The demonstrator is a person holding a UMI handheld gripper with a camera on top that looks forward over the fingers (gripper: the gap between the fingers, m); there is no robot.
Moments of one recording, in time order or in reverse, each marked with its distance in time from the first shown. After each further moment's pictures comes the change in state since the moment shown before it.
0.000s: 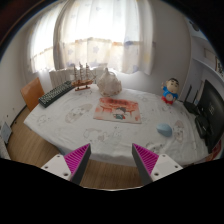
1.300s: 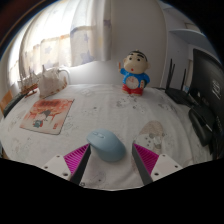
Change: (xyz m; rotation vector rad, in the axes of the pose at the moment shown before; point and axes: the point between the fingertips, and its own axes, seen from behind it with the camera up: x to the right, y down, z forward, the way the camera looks) arm 0.318 0.015 0.219 0.046 0.103 0.113
